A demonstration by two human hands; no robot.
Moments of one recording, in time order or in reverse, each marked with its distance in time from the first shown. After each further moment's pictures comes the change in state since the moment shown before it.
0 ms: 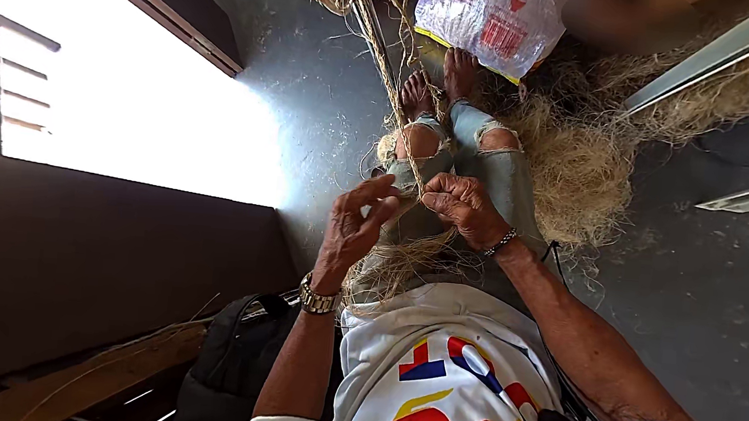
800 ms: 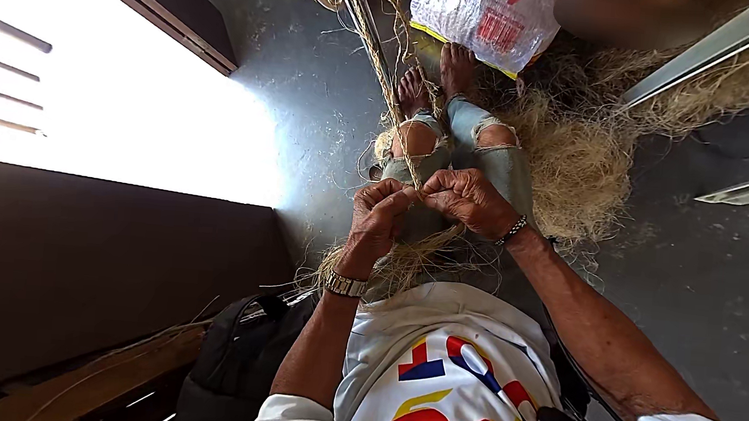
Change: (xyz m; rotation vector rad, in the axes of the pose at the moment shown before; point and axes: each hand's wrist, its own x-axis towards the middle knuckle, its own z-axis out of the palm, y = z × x) left_hand 0.015 0.001 0.045 -0.923 0.021 -0.284; right_hand 0.001 -0.013 -0.021 -0.240 -0.139 -0.077
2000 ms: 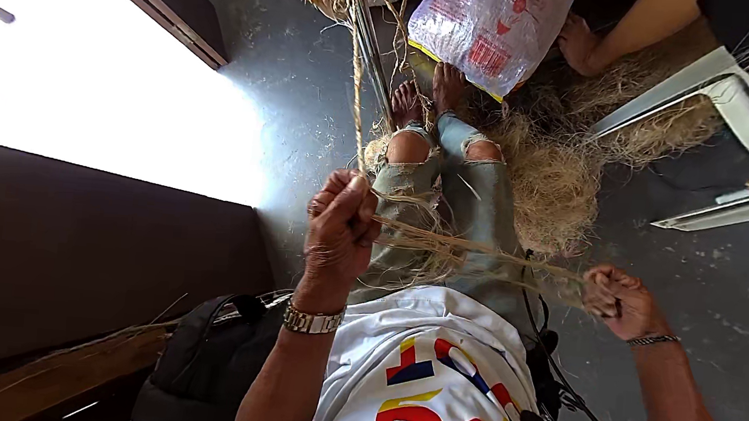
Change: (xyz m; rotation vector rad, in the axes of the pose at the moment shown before) left_hand -0.040 0.055 0.024 -0.230 0.063 0.258; right_hand -0.267 0.036 -0.143 0.308 0.523 0.441
